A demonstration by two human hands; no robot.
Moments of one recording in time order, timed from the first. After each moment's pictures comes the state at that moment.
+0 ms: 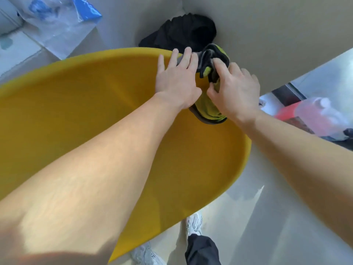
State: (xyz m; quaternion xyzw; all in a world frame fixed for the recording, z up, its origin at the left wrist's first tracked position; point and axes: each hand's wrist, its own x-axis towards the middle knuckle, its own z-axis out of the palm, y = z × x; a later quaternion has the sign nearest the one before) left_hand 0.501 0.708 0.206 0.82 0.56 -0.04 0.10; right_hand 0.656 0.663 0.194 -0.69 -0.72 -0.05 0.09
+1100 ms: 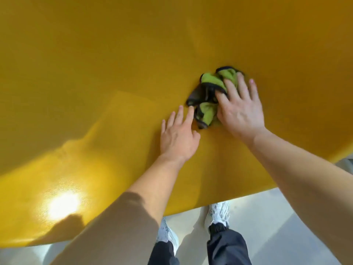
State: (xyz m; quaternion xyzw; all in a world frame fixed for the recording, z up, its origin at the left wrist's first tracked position) left_hand 0.384 0.486 -0.016 0.63 0.71 -0.06 0.30; right_hand 0.566 0.554 -0.035 -0.55 -0.83 0.02 -0.05
